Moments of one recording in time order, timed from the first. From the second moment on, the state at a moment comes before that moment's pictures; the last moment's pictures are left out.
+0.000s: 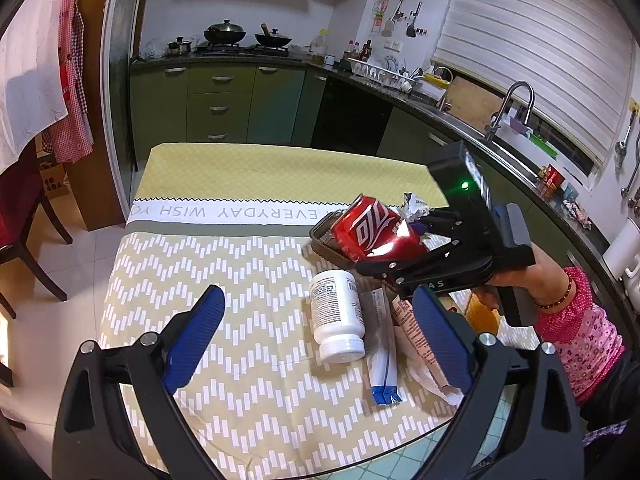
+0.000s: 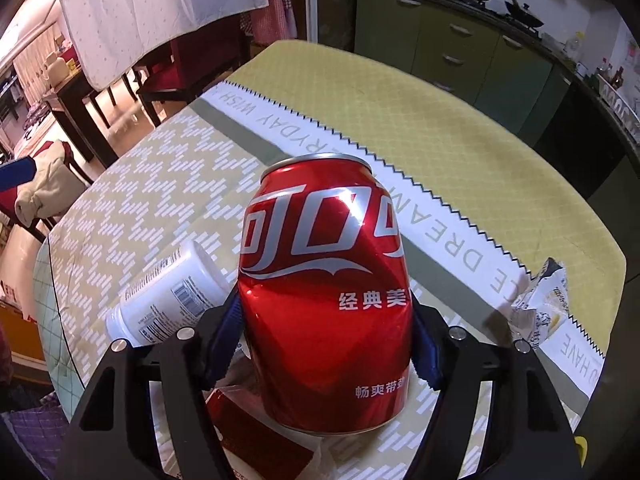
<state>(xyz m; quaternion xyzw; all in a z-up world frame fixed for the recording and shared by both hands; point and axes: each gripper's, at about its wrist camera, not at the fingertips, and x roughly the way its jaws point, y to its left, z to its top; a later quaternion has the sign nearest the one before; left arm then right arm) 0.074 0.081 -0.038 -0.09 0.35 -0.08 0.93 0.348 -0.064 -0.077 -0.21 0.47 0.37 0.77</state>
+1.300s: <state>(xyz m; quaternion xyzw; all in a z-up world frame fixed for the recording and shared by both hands) 0.088 0.039 -0.043 -0.06 0.38 -0.11 0.92 0.357 -0.519 -0.115 0.03 0.56 -0.07 0.82</state>
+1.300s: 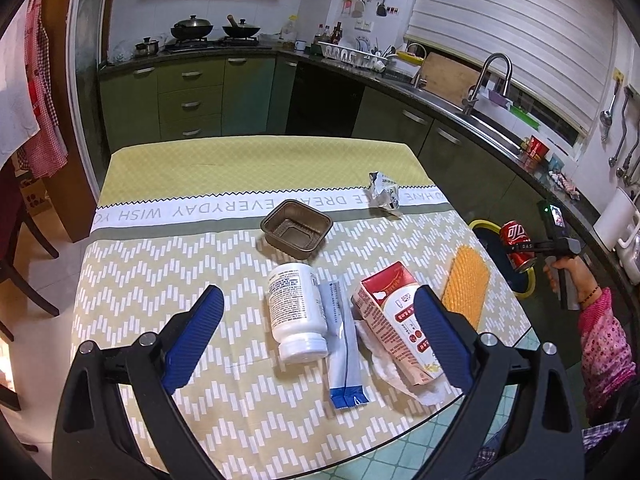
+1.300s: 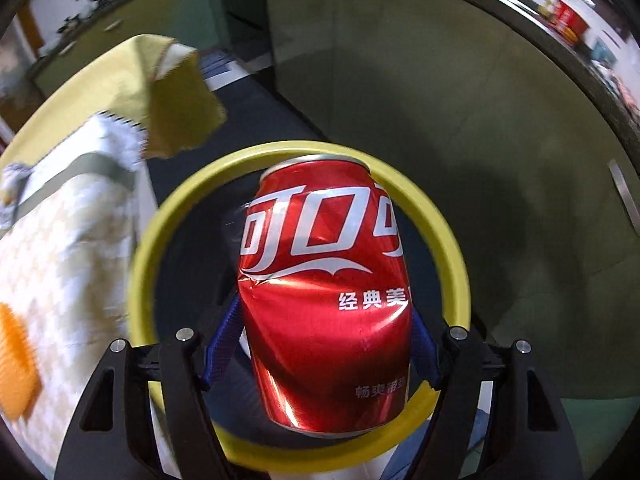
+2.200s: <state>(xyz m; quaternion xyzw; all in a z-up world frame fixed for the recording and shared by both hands) 0.130 0.029 -0.101 -0.03 0.46 -0.09 0.88 0.198 -0.421 -0.050 0.08 0.45 0.01 0.89</state>
